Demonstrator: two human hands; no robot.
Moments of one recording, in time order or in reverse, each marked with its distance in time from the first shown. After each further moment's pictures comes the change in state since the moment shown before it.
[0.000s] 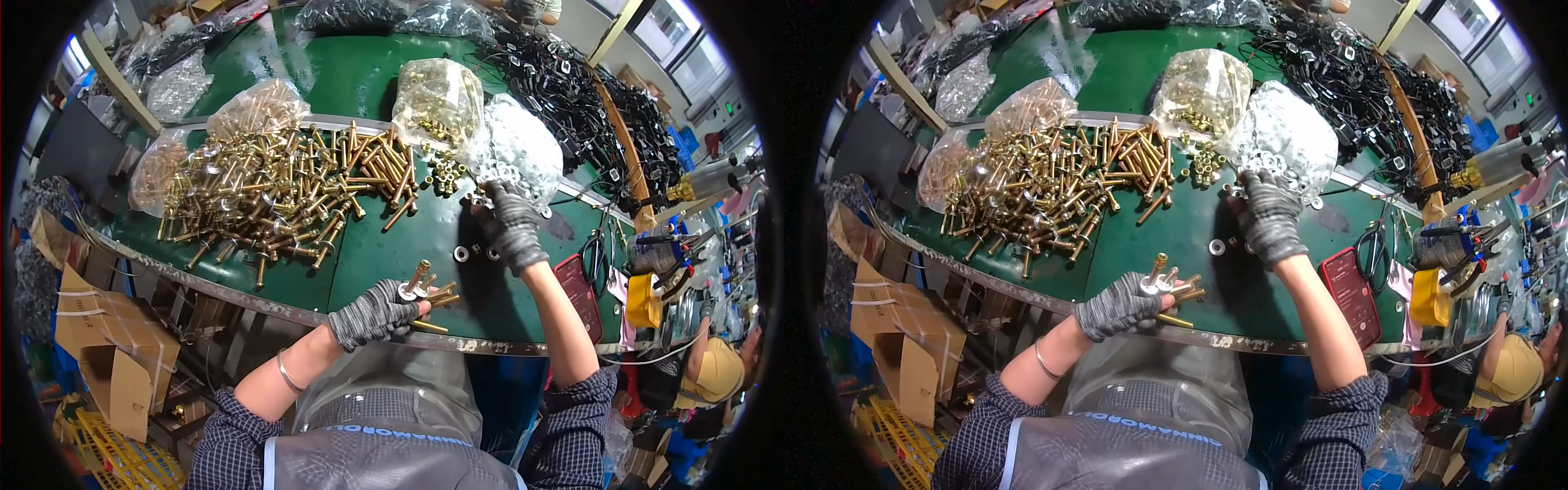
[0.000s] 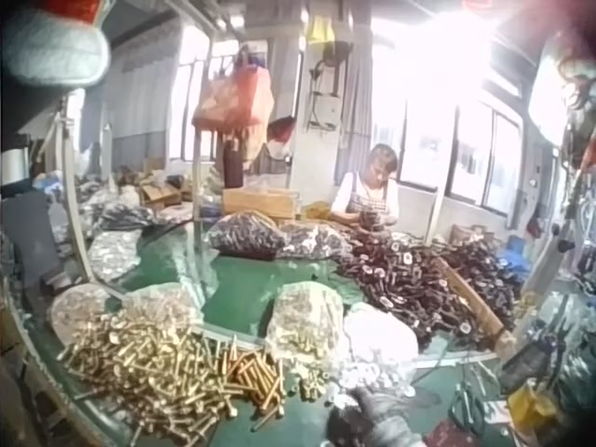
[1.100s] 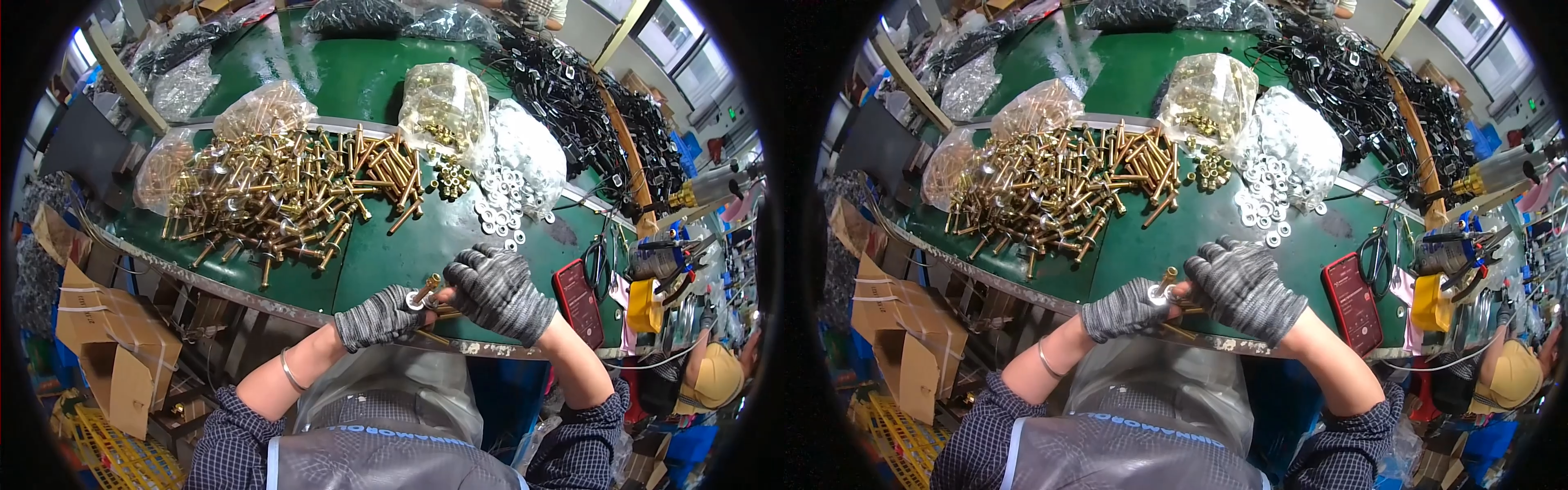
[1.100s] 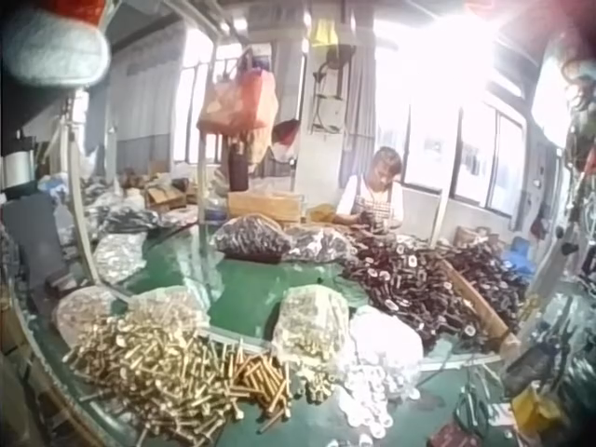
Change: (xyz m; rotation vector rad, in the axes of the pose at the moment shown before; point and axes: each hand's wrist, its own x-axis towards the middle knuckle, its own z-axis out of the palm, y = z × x) left_hand 0.004 -0.012 -0.008 0.615 -0.054 0.342; right_hand -0.013 -0.079 -0.085 0.249 -0.540 -0.371
